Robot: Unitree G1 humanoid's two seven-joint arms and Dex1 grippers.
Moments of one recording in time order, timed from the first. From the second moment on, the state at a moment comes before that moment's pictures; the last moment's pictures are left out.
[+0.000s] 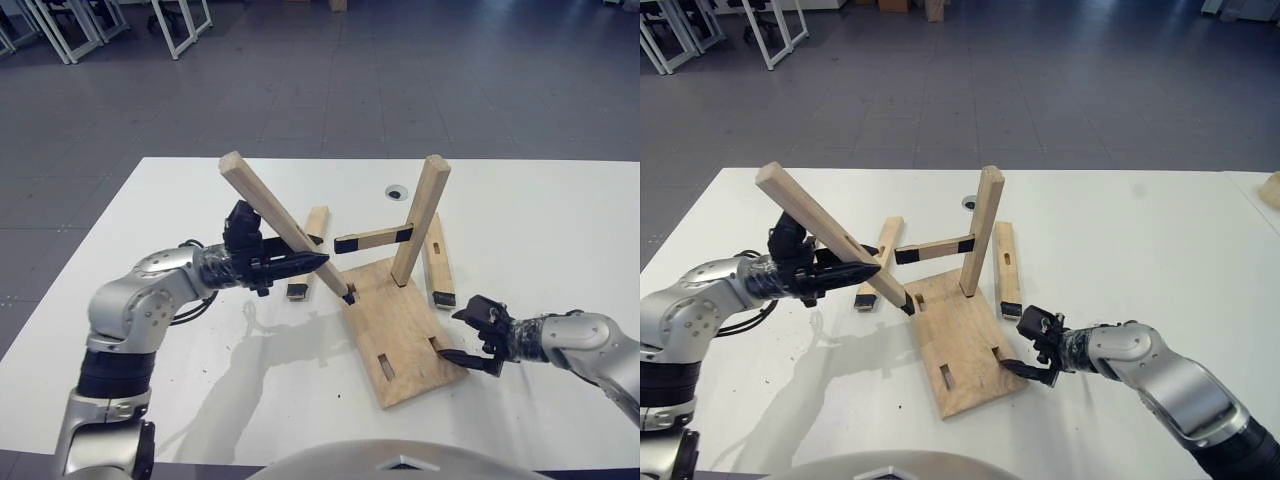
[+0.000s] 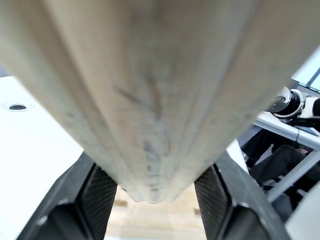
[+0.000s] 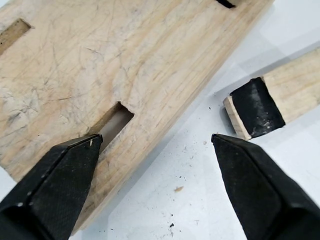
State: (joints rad) left arm -0.24 0.60 0.03 -0.16 -0.80 0.65 -1.05; right arm 0.04 -1.03 0.26 -0.54 0.41 0.75 0.71
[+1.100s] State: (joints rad) left arm -0.35 0.46 -0.16 0.21 -0.43 0.27 -1.15; right arm -0.02 -0.98 0.26 -0.49 0.28 0.72 0.85
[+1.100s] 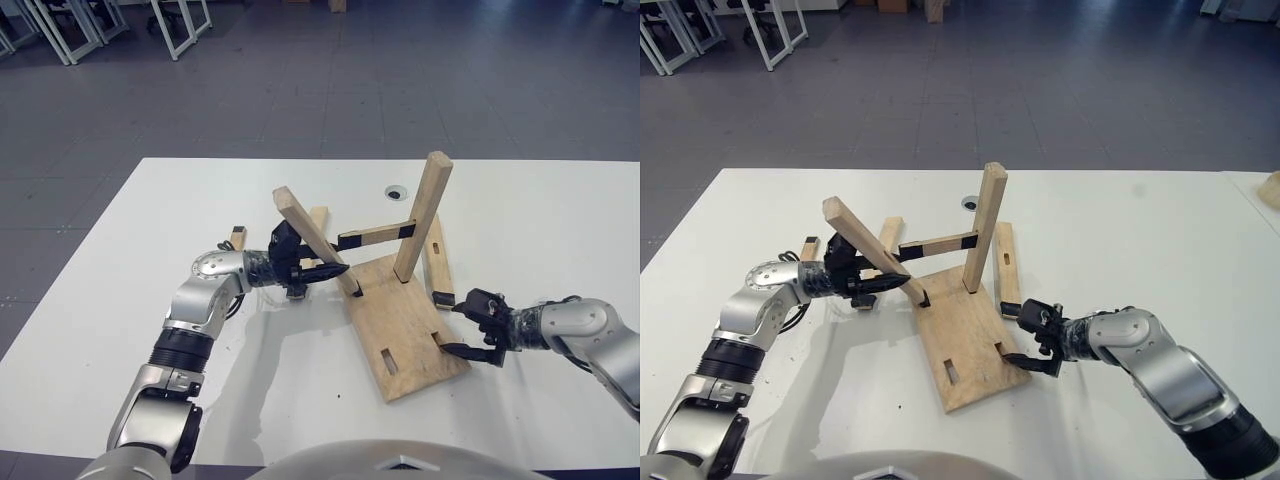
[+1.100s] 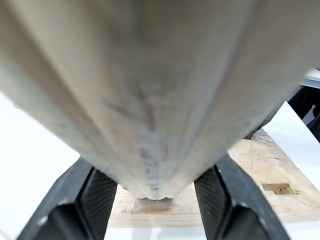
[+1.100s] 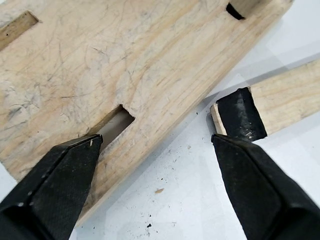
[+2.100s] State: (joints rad) left arm -0.52 0.50 -0.31 0.30 -0.37 0.29 -1.19; right arm -0.03 -0.88 0.24 -0.48 0.26 0.78 0.84
